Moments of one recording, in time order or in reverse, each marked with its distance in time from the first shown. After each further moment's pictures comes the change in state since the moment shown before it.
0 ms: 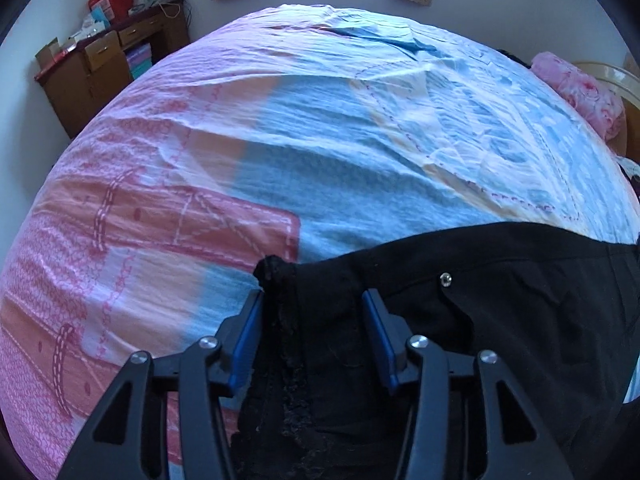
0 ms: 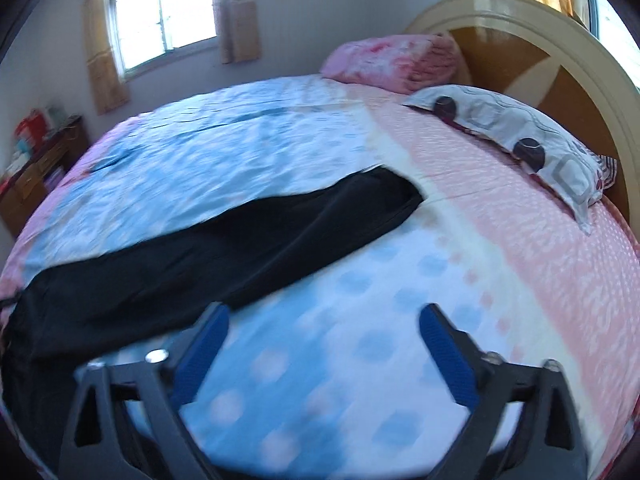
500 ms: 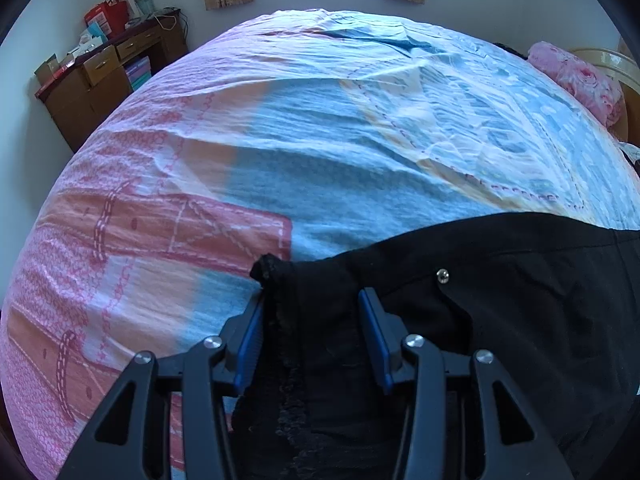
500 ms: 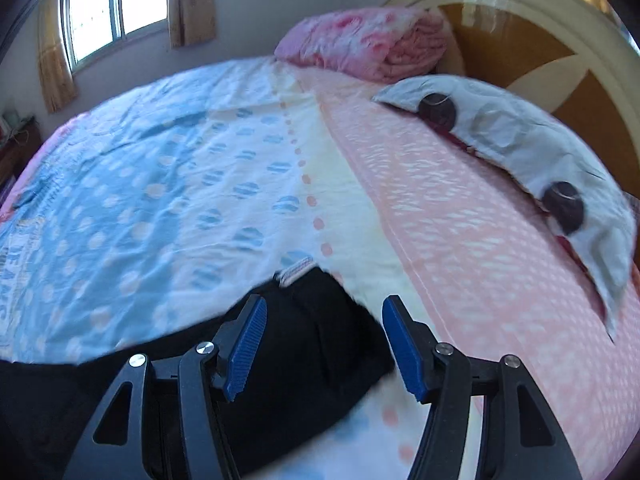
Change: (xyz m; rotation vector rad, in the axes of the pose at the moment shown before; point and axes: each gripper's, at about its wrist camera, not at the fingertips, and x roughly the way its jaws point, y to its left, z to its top) left arm 0.005 -0.009 0.001 0.038 -0.020 0.033; right arm 0.185 -0.046 0.151 -0.015 0.111 -0.074
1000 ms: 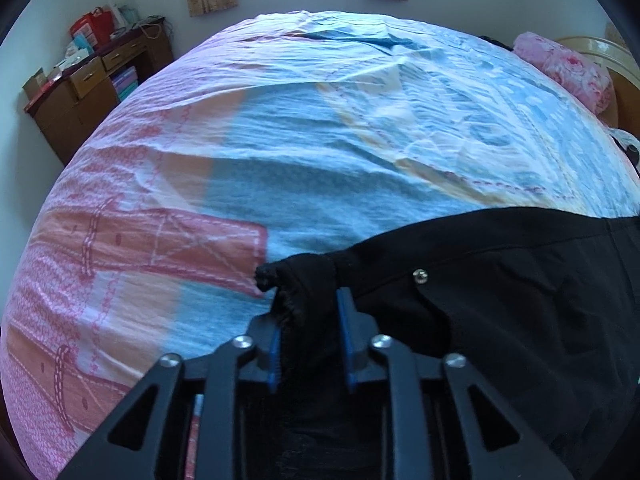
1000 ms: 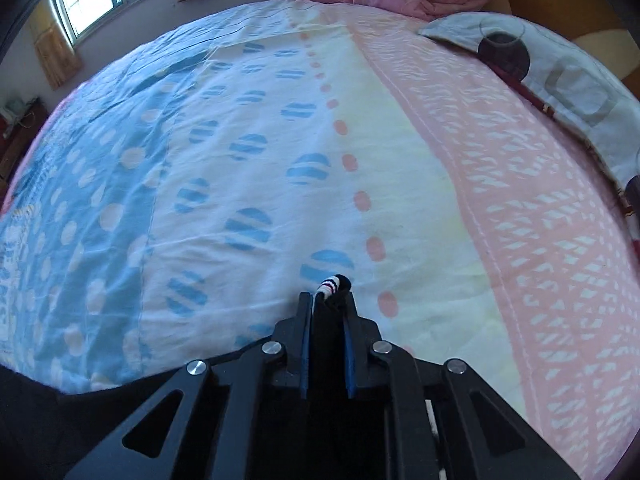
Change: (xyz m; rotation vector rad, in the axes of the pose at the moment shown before) left arm -0.003 -0.012 0.002 0.058 -0.003 -0.026; right arm 0.062 0.016 0.014 -0.045 0.151 0.064
